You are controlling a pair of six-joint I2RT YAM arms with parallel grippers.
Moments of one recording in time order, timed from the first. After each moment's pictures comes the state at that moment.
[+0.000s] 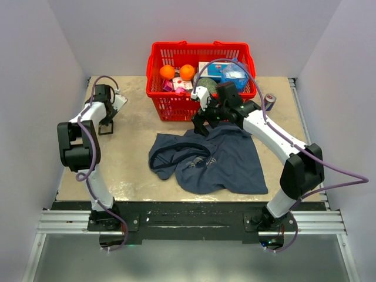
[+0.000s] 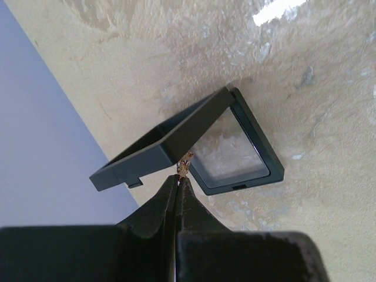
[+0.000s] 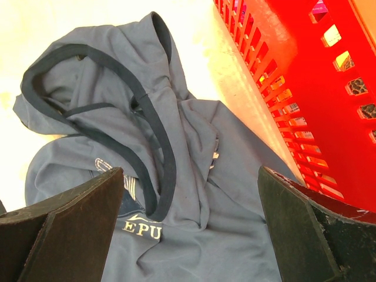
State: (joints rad) left arm 0.11 1.96 1.41 -0.49 -0.25 0.75; right arm 0.51 1.65 1.43 -0.54 -0.41 -0.39
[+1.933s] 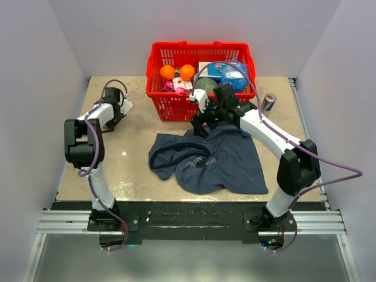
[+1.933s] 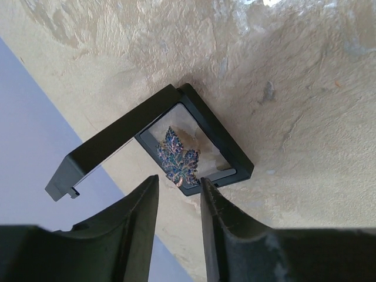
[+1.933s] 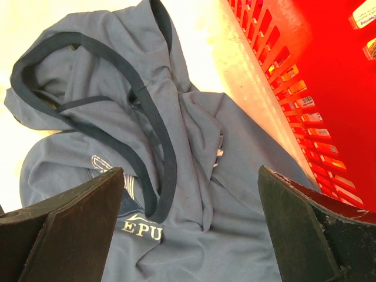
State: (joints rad) left arm 0.05 2.00 1.39 -0.47 -0.34 0.77; right arm 0.51 1.69 1.43 -0.54 -0.41 -0.39
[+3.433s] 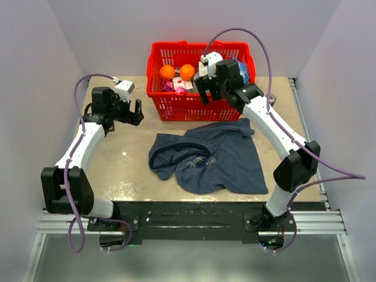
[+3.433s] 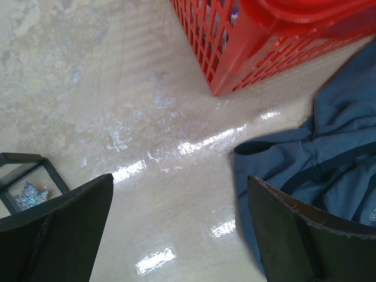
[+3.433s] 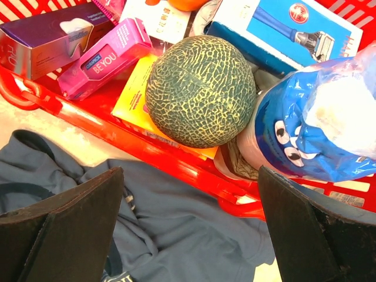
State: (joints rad) left arm -0.02 1.42 1.11 -0.32 0.35 0.16; right arm 0.52 1.74 1.78 -0.58 0.15 -0.10
